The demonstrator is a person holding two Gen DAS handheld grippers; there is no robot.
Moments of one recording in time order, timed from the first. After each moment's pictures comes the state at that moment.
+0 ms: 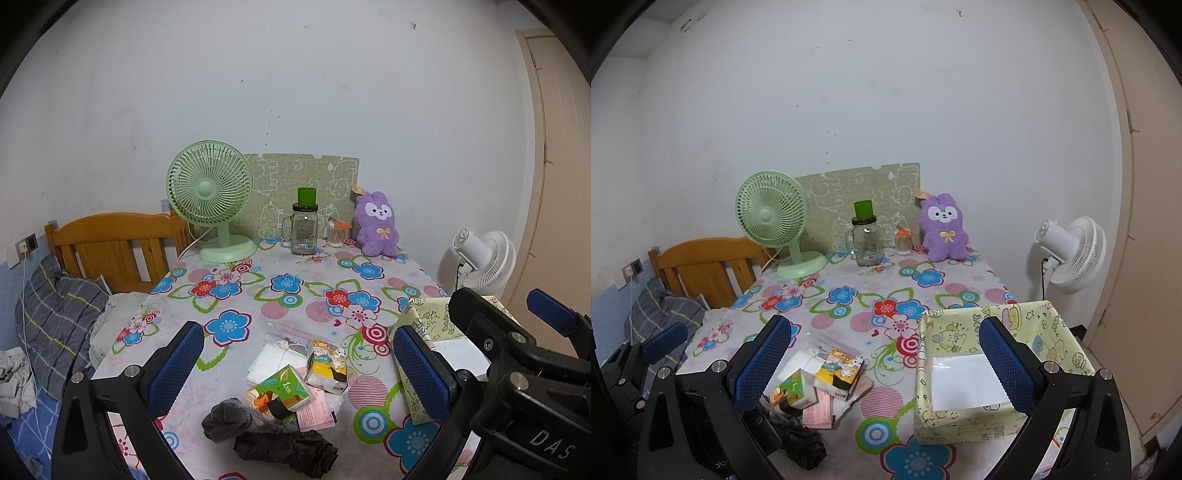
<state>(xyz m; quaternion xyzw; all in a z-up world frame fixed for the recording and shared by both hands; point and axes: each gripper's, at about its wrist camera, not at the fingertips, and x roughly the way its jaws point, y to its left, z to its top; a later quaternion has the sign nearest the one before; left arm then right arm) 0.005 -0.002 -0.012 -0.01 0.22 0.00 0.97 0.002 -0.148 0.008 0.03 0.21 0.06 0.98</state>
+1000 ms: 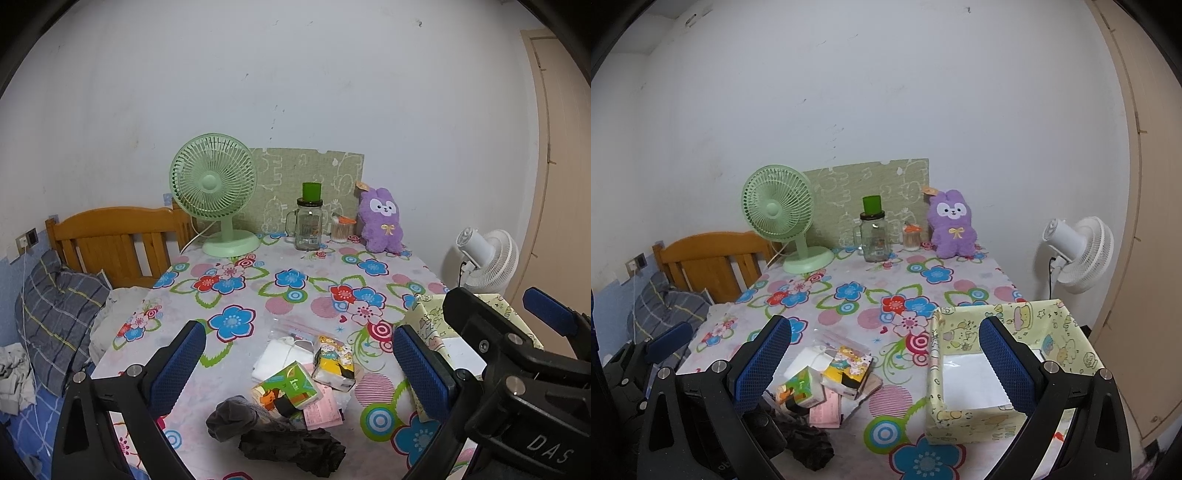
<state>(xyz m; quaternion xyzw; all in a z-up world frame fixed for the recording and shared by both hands) 0.009 0.008 -0.020 -0.02 0.23 0.01 0.97 0.010 -0.135 0.005 0.02 0.21 0.07 0.97</state>
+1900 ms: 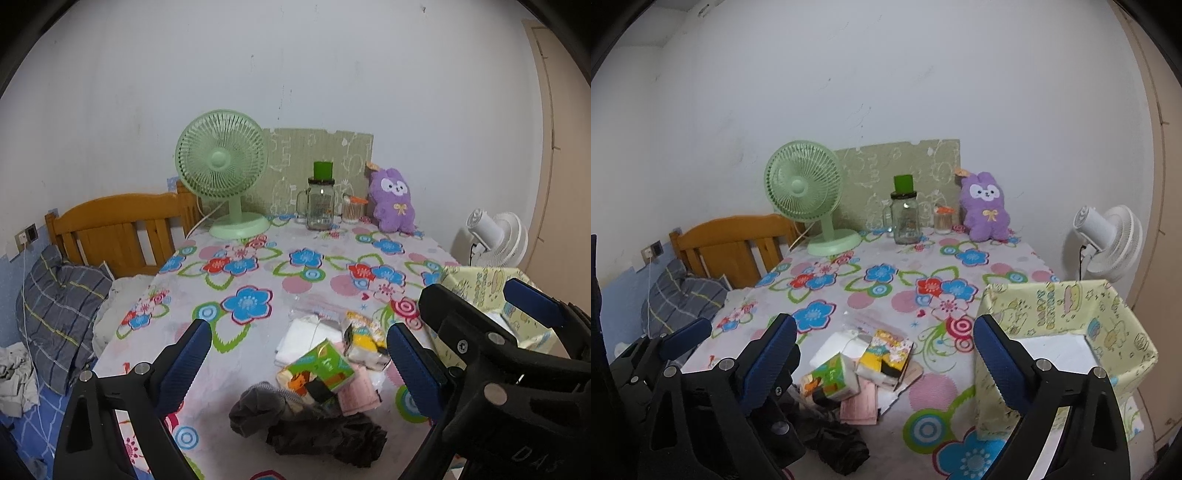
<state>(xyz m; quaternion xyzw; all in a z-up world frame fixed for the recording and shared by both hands) 0.019 0.033 -0.050 -0.01 0.26 0.01 0.97 0.022 -0.097 -0.031 0.02 0.24 0.12 0.96</state>
